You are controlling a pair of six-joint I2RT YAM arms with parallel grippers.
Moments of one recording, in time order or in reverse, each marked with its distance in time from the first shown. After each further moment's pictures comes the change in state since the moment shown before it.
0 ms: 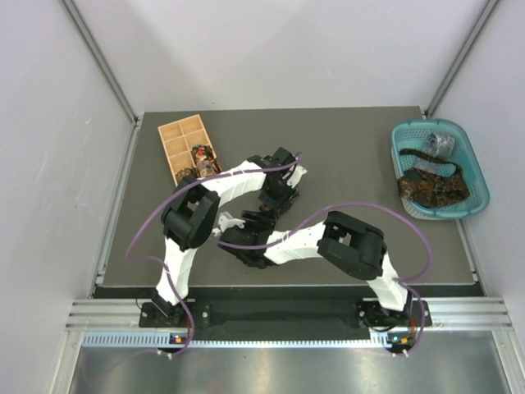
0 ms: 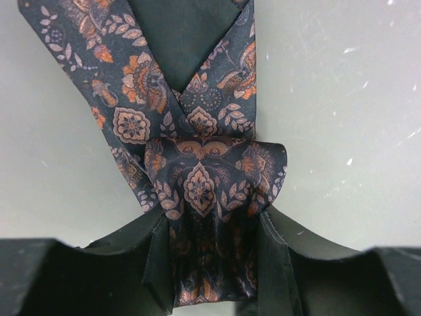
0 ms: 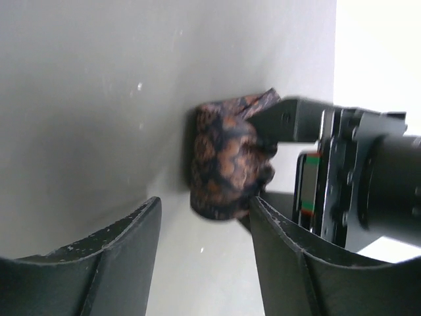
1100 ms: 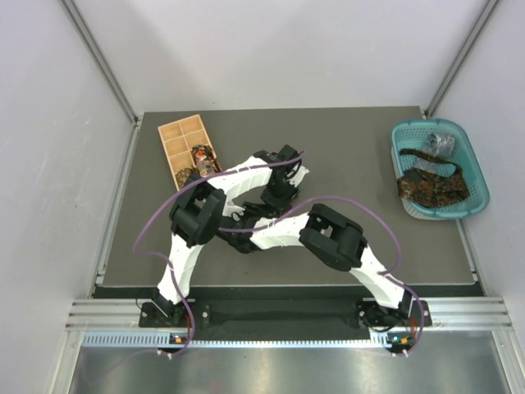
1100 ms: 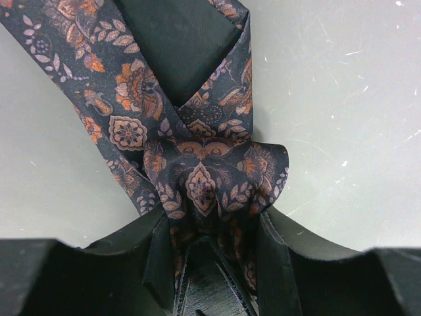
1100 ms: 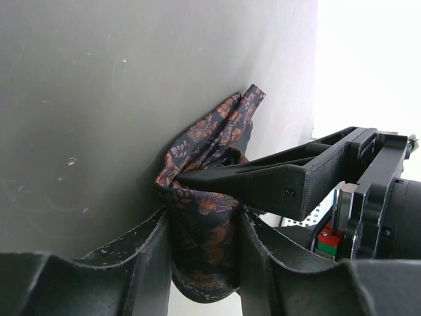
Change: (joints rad) left arm -0.002 0.083 0.145 -0.156 -0.006 -0.021; right arm -0.090 0.213 0.269 -0.245 0.129 0.124
